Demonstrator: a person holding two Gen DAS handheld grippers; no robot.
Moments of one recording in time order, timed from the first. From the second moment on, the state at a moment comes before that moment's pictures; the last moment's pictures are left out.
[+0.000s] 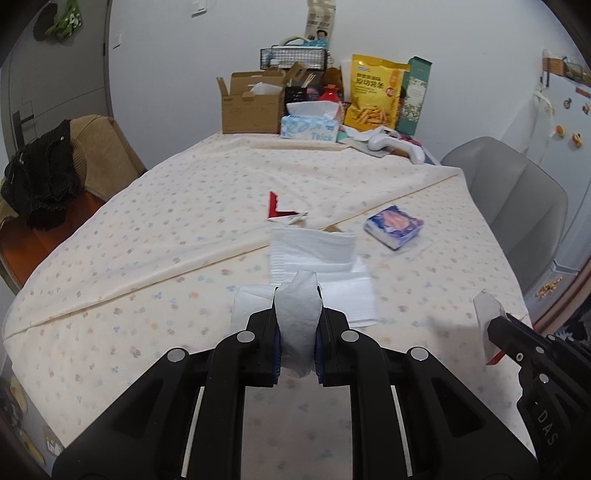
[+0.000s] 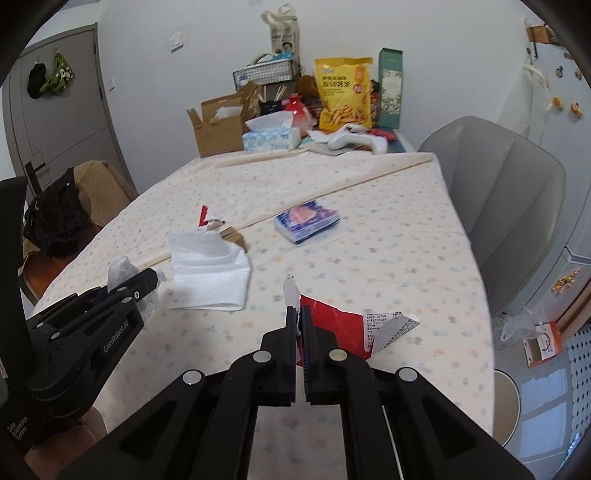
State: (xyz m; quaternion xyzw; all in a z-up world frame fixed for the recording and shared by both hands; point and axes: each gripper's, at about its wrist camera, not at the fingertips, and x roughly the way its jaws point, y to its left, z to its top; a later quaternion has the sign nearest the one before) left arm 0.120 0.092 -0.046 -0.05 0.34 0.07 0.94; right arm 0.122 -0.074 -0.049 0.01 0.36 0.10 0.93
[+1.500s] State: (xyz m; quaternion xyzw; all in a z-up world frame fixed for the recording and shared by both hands) left arm 0.127 -0.173 -0.028 0.06 0.33 -0.12 0.93; right arm 0.063 -0.333 -0.046 0.13 0.32 -0.10 0.93
